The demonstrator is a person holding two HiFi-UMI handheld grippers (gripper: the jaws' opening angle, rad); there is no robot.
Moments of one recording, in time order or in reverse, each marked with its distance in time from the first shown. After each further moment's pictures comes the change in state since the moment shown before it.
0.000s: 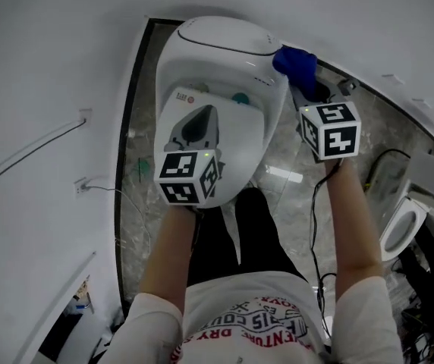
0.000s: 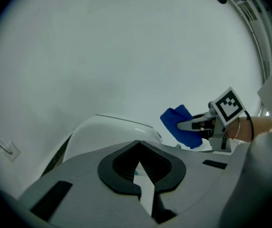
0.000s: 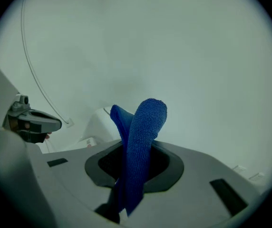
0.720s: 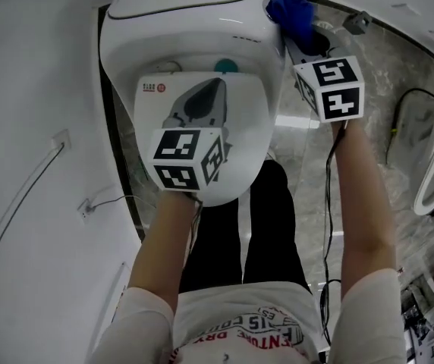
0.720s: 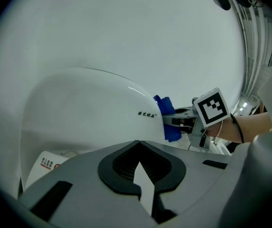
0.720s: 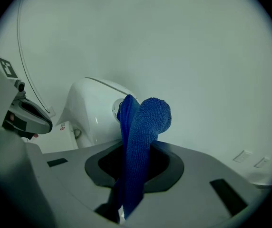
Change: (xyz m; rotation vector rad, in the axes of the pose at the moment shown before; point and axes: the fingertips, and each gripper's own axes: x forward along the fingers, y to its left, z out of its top) left arm 0.107 -0.013 -0.096 0.100 0.178 -0.235; right arm 0.095 -0.039 -0.098 0.022 -0.035 -0.131
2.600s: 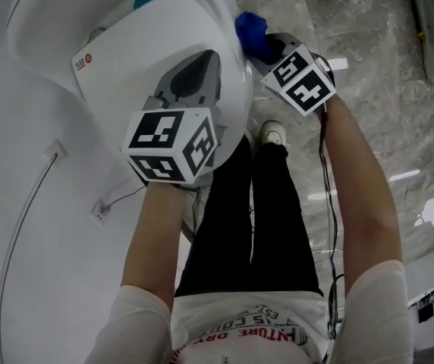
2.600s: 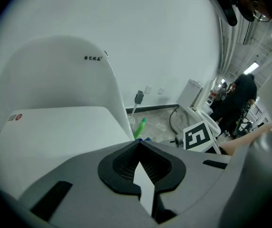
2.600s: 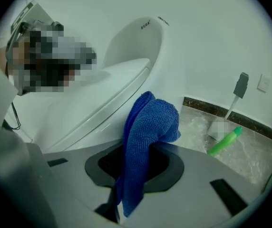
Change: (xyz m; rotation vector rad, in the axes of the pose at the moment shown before) left arm 0.019 -0.113 -0.163 0.239 0.180 -0.170; right arm -0.041 0.149 -0.293 0.119 0.138 0.281
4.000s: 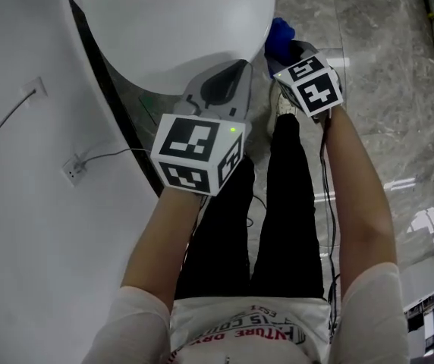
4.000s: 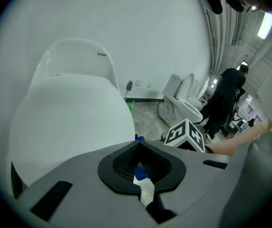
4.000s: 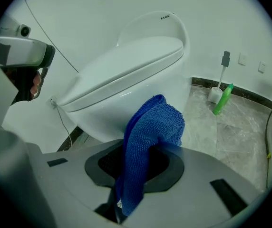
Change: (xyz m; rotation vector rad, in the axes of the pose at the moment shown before) left arm -0.138 -0.066 -0.198 0.008 -0.014 -0.067; right arm 0.001 0.189 -0.126 0.163 0.058 -0.105
